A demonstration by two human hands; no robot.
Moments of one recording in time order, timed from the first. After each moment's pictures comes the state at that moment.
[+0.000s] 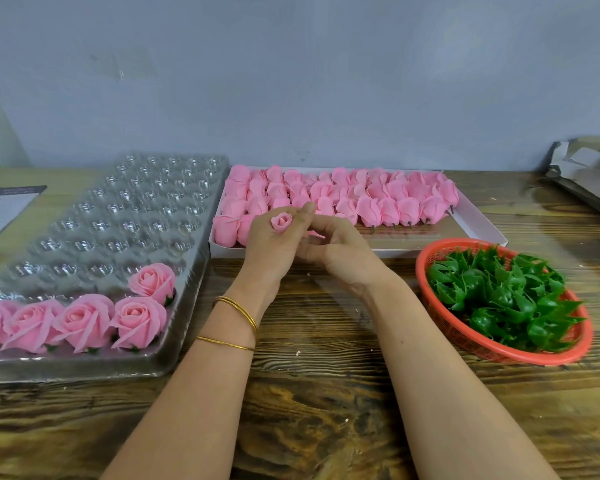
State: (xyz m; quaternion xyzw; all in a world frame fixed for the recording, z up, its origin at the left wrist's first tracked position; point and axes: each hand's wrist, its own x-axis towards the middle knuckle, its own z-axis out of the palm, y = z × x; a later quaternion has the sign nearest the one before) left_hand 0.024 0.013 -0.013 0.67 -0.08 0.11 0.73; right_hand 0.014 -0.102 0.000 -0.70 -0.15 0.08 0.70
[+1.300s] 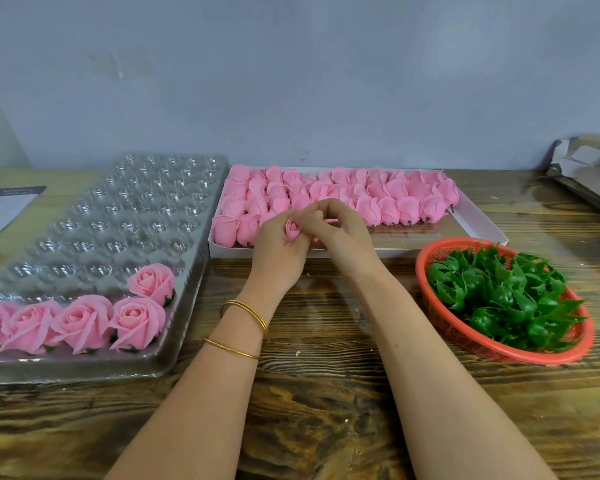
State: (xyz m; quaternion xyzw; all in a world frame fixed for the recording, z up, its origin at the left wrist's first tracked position) left_hand 0.017 0.008 -0.010 0.77 -0.09 0.14 0.62; right_hand 0.016 -0.097 0.008 -0.72 -0.08 -0.06 0.69
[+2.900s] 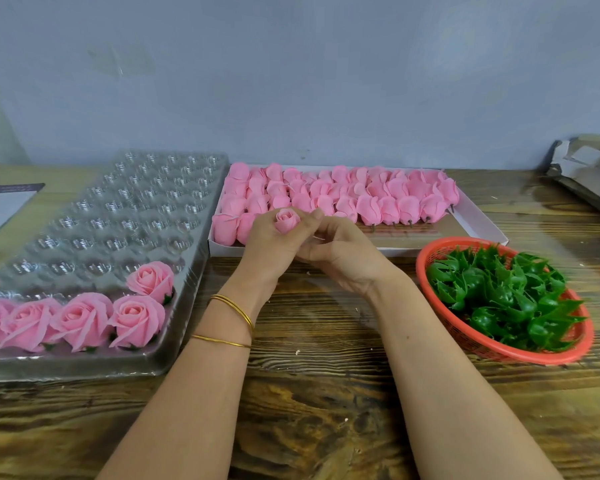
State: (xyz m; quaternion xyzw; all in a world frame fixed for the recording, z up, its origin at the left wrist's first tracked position) left_hand 0.025 0.015 -0.011 0.69 -0.08 0.08 0.72; right_hand 0.017 -0.103 0.000 -0.63 -0.12 0.14 0.76
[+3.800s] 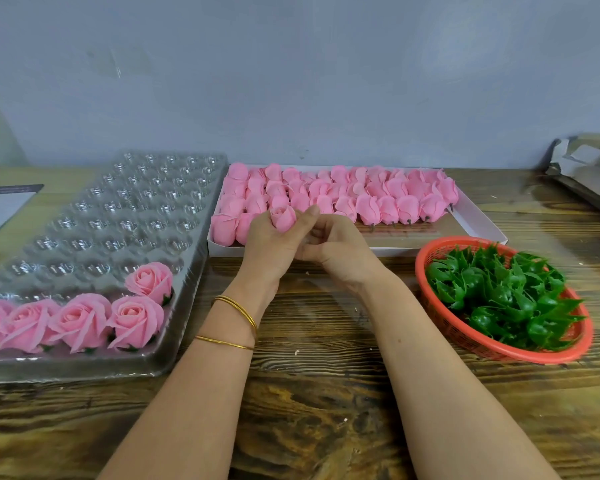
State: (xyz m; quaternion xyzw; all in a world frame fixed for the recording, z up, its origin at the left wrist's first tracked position) left_hand 0.026 0.010 -0.014 0.67 -0.05 0.09 0.74; right_hand 0.017 -0.100 -0.001 -0.72 -0.10 0.05 0.69
